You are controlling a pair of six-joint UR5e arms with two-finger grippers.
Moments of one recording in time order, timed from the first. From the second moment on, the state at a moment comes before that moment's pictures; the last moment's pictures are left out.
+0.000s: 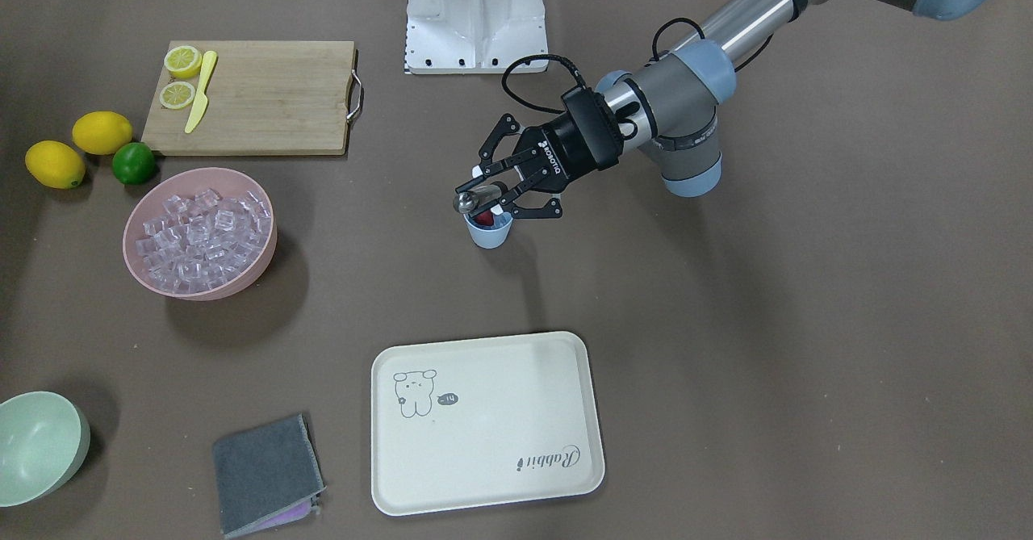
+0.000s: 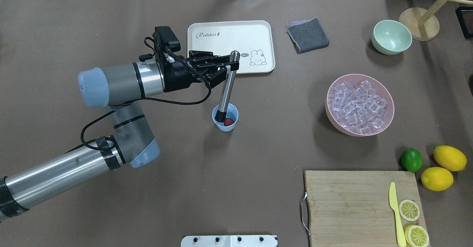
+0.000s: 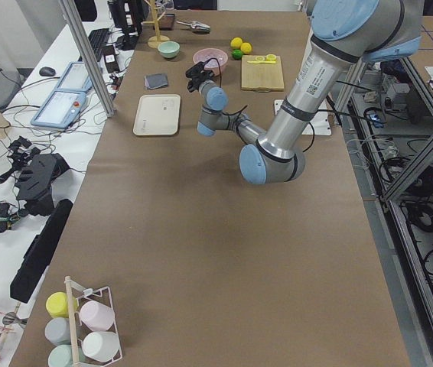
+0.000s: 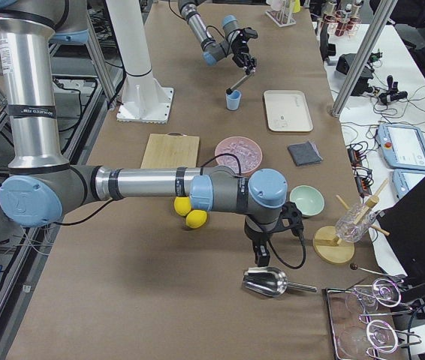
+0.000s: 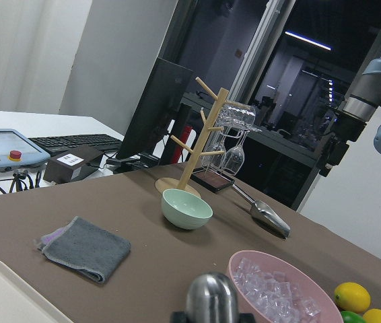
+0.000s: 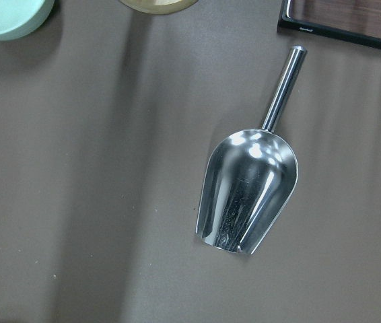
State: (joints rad) left arm -0.58 -2.24 -1.28 -3.23 -1.70 -0.78; right arm 1.64 -1.51 1.59 -1.65 2.32 -0.25
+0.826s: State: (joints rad) left arm -0.57 -2.27 -1.24 -3.22 -1.66 -0.77; right arm 1.65 -1.51 1.59 -1.65 2.32 -0.25
